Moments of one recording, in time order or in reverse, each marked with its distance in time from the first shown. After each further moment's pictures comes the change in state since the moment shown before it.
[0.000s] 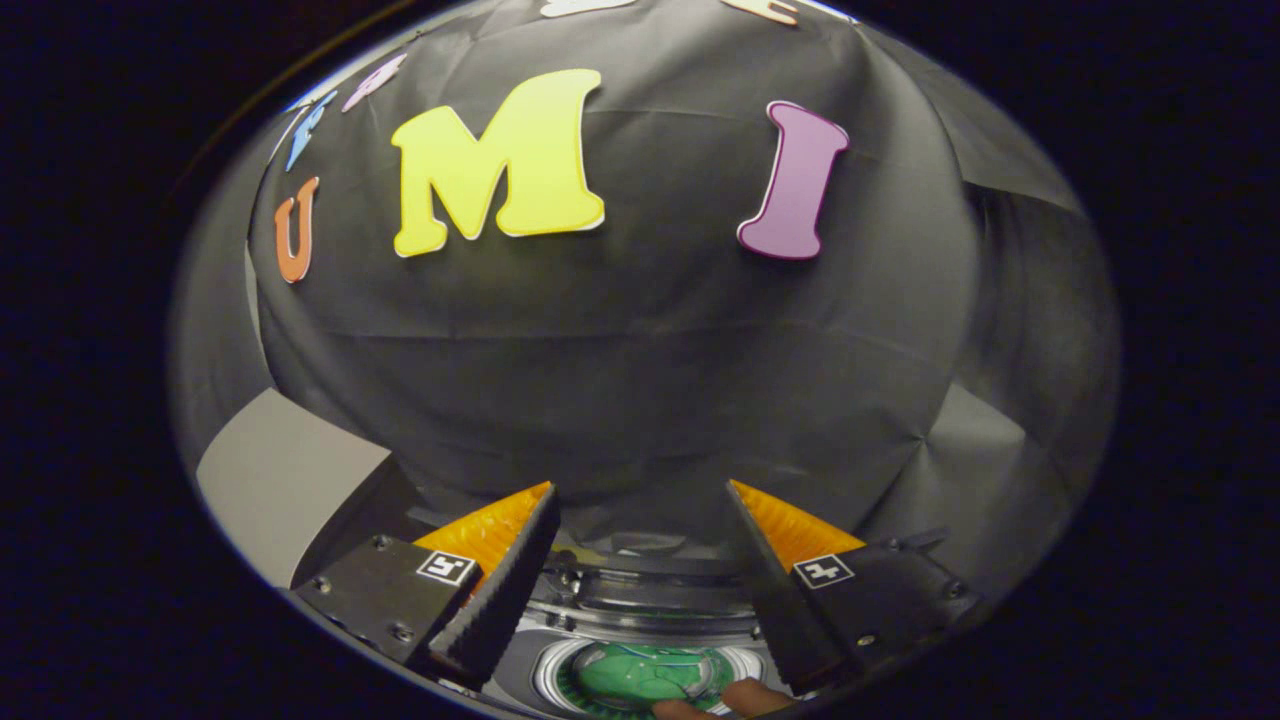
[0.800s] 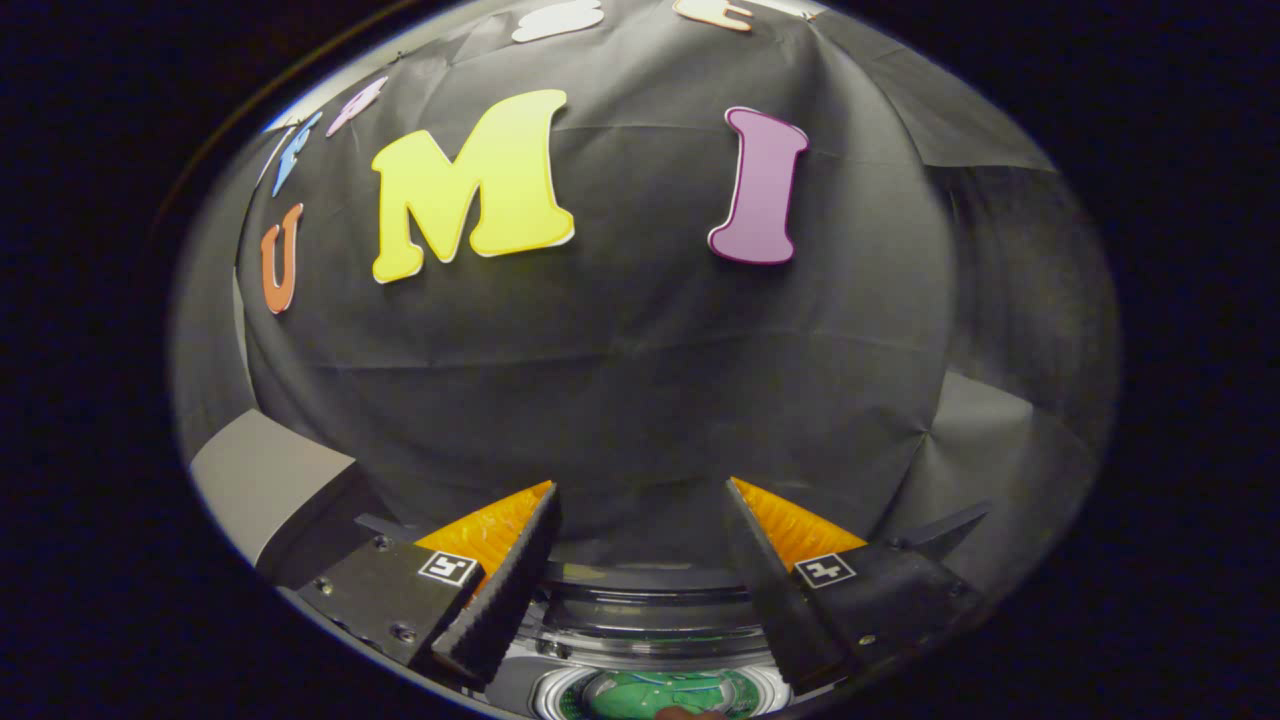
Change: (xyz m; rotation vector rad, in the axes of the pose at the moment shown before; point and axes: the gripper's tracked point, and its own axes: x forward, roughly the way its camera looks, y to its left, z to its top) arm 0.011 -0.013 -0.016 0.068 -0.152 -0.040
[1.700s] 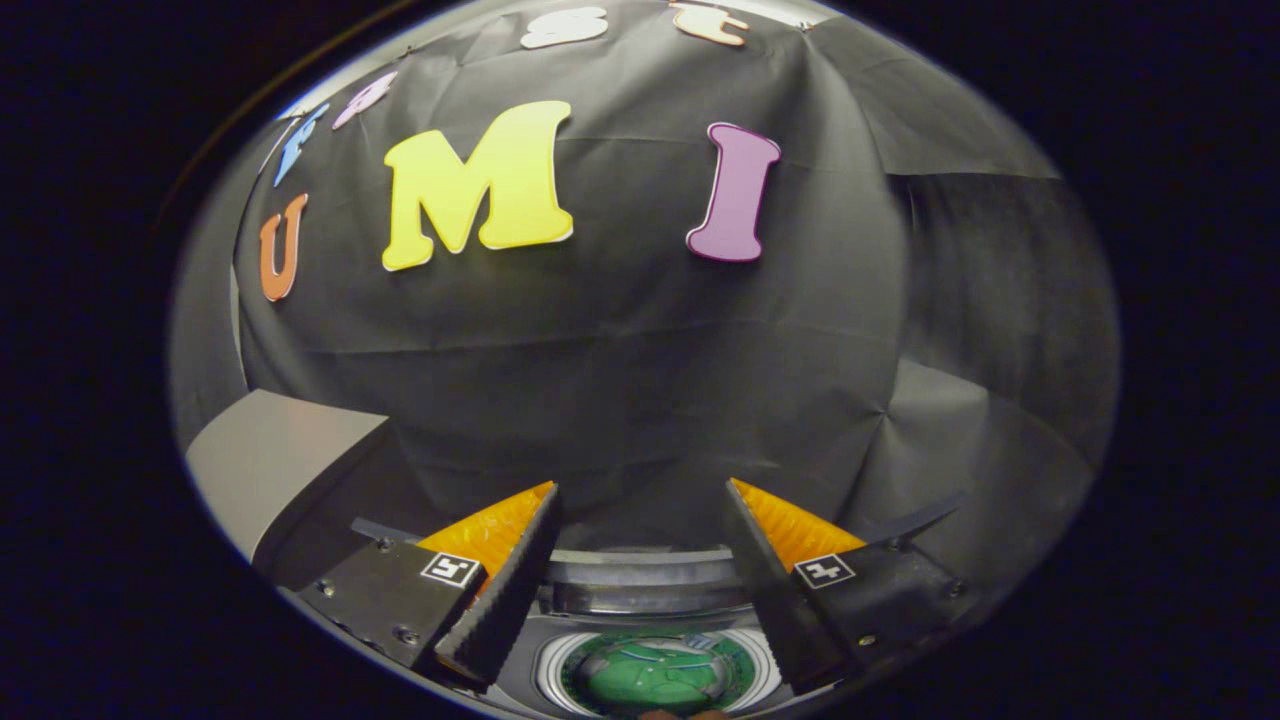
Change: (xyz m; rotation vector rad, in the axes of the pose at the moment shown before) arm -0.071 0.000 -0.030 -0.006 0.024 -0.070
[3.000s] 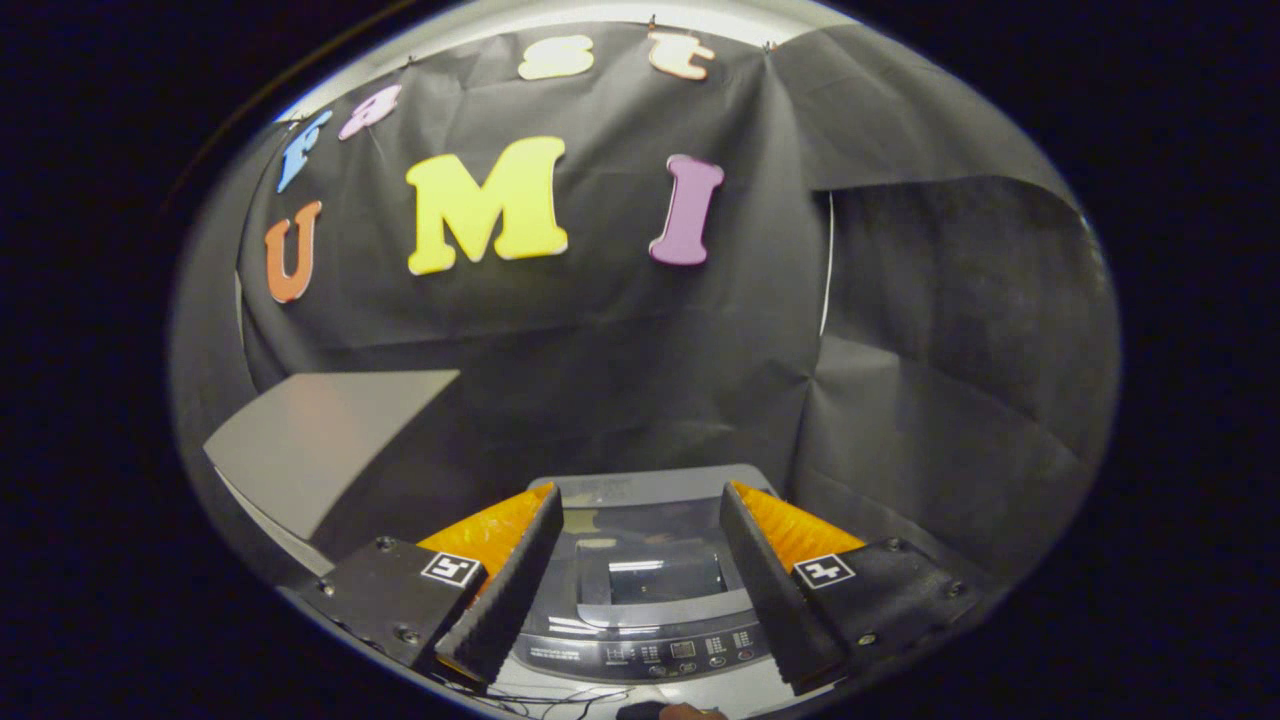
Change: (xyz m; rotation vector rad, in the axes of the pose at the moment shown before) arm -0.205 0.021 -0.032 0.041 -0.070 -0.113
